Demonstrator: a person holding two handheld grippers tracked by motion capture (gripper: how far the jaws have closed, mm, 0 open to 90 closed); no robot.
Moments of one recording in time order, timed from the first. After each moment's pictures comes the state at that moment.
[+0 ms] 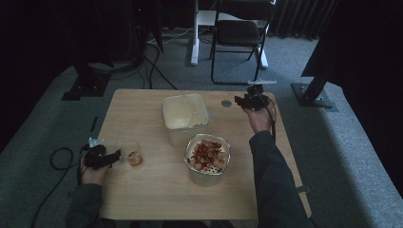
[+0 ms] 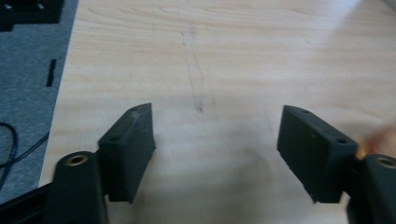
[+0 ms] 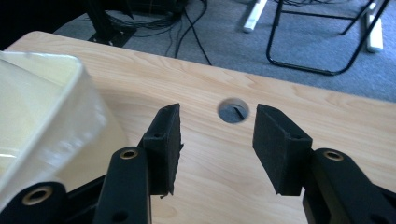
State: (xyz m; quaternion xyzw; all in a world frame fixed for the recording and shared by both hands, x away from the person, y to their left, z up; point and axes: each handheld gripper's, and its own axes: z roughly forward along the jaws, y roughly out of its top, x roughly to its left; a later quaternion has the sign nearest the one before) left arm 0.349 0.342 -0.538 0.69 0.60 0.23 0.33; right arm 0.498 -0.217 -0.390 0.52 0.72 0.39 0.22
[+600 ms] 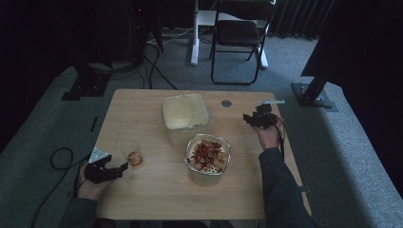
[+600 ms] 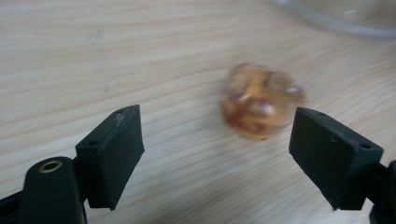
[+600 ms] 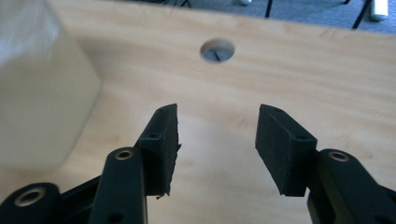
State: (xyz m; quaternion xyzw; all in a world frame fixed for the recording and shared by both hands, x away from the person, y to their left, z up) left arm 0.307 0.316 -0.522 0.75 0.50 0.20 0.38; right arm 0.464 -0.249 -0.450 0.53 0.73 0.37 0.20
